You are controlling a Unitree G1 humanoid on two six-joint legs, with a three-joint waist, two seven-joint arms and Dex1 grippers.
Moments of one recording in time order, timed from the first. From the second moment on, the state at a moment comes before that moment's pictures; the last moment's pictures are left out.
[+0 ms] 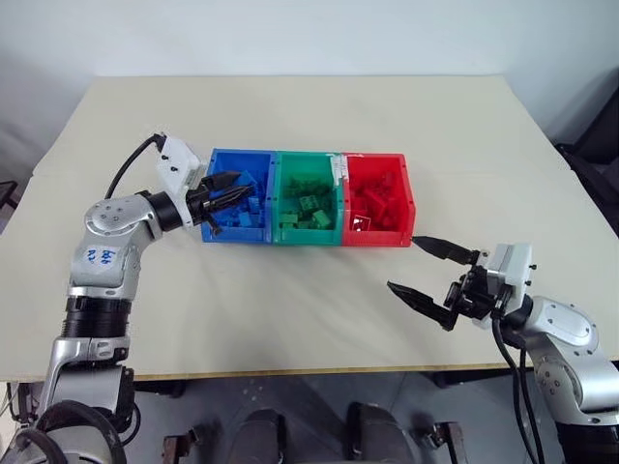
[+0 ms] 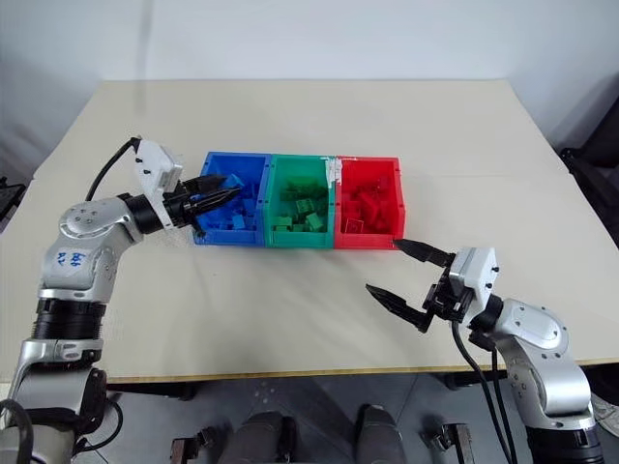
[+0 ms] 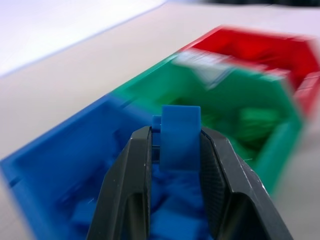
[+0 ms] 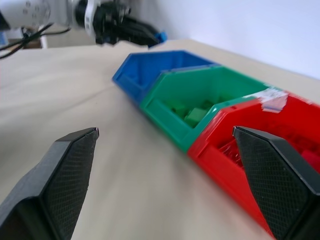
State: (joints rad) left arm -0.74 0.59 0.06 0.29 -0.27 0.29 -0.75; right arm -0.05 -0.58 -0.18 -0.33 0.59 0.12 0.93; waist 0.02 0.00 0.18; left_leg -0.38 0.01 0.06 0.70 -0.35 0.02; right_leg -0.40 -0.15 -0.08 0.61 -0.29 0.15
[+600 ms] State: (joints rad) left arm -0.38 0.79 0.20 0.13 -0.38 0.25 -0.99; right arm -0.10 -0.61 -0.16 -0.24 0.57 0.11 1.05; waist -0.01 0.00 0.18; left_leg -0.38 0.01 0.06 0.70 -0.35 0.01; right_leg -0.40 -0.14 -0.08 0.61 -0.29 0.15
